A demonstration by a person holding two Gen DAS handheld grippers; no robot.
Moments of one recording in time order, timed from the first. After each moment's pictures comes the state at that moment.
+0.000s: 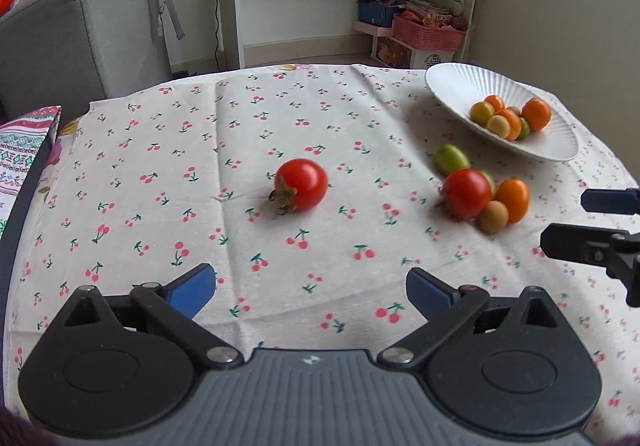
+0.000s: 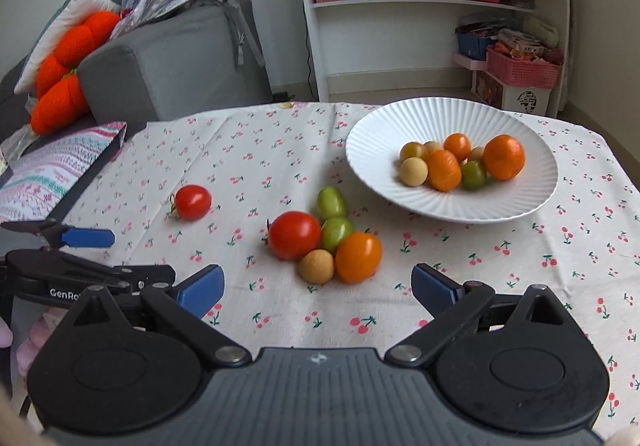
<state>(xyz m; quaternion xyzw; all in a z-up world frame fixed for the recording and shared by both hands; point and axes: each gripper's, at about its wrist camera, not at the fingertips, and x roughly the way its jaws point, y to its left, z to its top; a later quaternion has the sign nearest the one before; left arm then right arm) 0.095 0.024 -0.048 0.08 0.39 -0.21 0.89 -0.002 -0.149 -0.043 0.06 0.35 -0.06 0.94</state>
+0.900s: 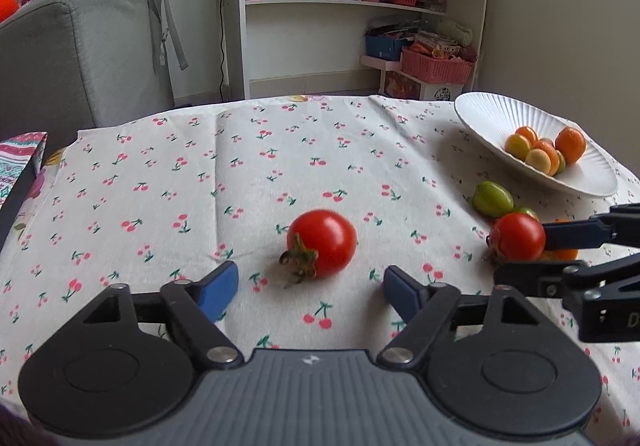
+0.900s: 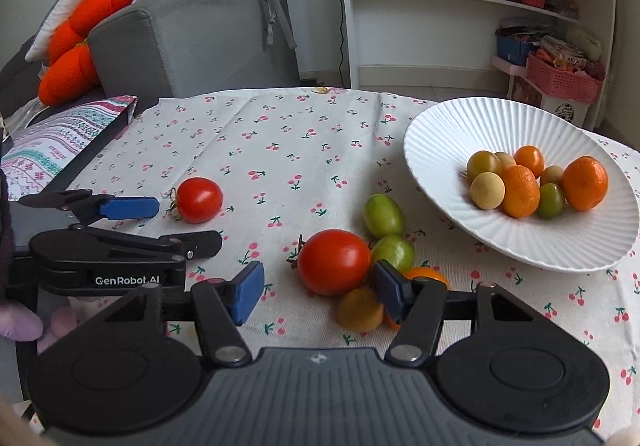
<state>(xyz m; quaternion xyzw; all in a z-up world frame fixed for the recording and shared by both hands) 0.136 0.013 -0.069 0.07 0.33 -0.21 0.92 0.050 -0.139 -0.066 0.03 0.36 -0.02 0.93</state>
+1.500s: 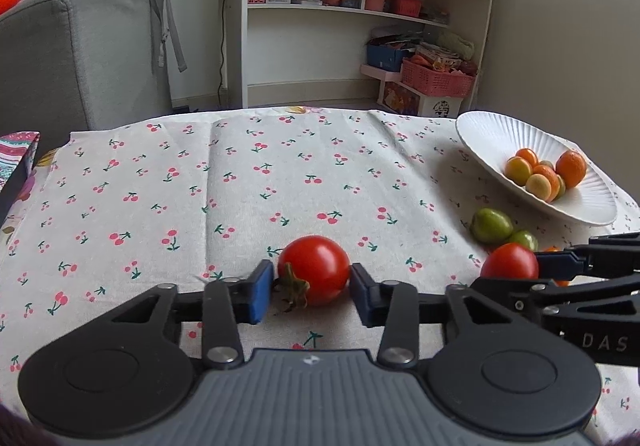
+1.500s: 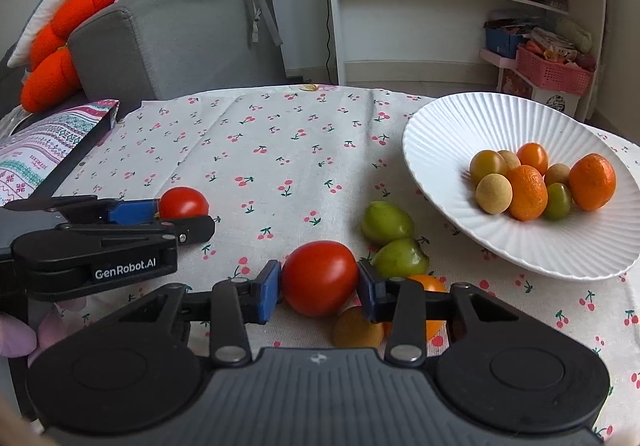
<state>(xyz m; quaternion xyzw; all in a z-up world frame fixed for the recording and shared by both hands) 0.148 0.011 -0.064 0.05 0.33 -0.21 0.92 0.061 -0.137 -0.069 0.04 0.36 -0.04 0.93</state>
